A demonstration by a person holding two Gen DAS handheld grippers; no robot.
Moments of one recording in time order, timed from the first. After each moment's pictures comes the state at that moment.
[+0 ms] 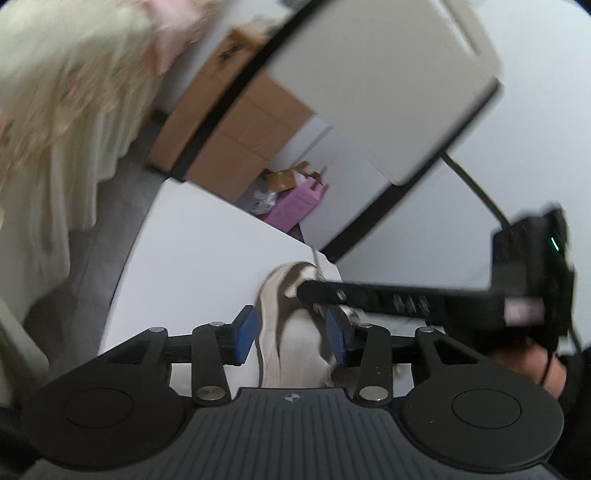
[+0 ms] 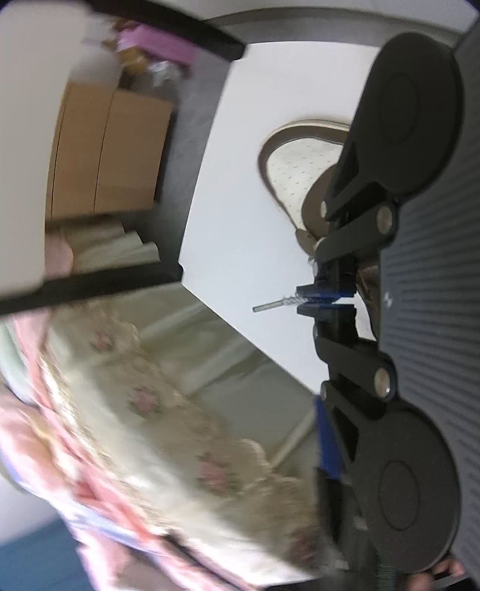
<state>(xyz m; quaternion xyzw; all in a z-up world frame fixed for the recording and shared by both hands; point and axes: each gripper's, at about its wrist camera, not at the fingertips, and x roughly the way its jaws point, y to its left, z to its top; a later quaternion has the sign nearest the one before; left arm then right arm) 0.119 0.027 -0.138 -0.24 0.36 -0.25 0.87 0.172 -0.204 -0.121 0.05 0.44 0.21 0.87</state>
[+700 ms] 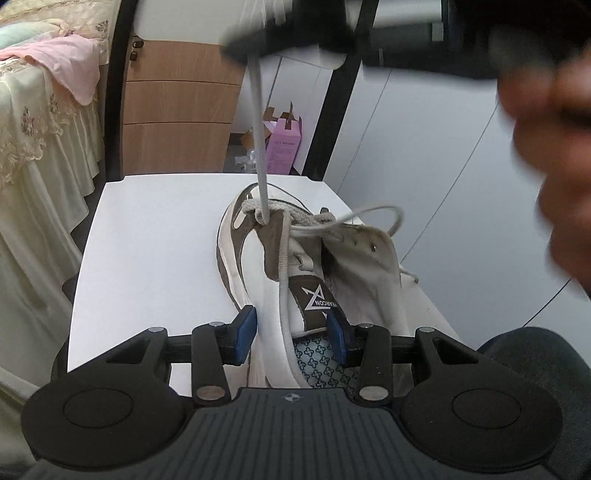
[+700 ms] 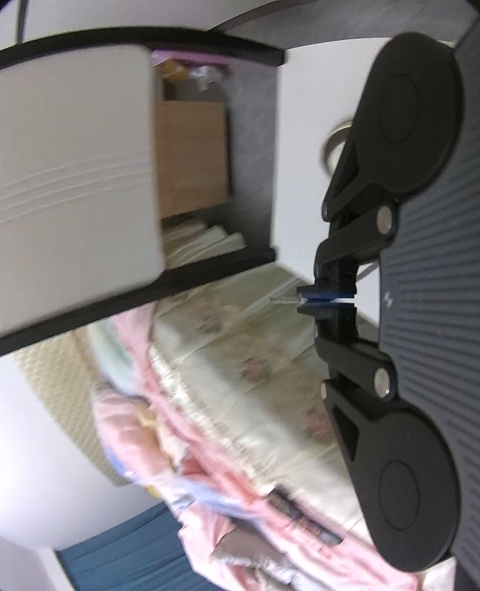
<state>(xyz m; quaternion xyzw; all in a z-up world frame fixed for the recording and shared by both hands) 0.111 -0.051 -0.164 -0.03 0.38 -0.28 0.88 0.152 -0.207 -0.047 0.13 0.31 0.21 0.92</state>
